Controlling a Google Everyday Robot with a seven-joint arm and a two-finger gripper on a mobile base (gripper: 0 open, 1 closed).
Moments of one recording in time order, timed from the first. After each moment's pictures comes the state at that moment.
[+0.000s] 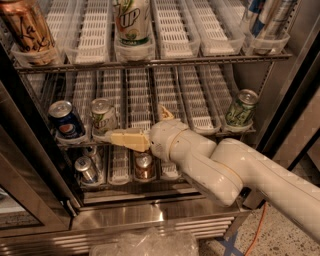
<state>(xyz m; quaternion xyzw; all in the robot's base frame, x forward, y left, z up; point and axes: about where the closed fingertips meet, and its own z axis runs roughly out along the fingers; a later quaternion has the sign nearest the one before) 0.541 0.052 0.848 -0.25 0.70 0.29 0.60</state>
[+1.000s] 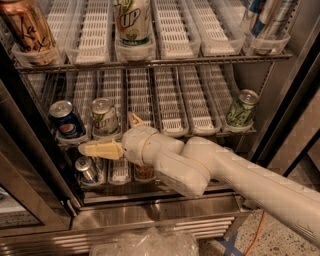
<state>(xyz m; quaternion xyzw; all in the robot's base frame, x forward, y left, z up) 0.538 0.130 0.816 -0.31 0.69 0.34 0.56</state>
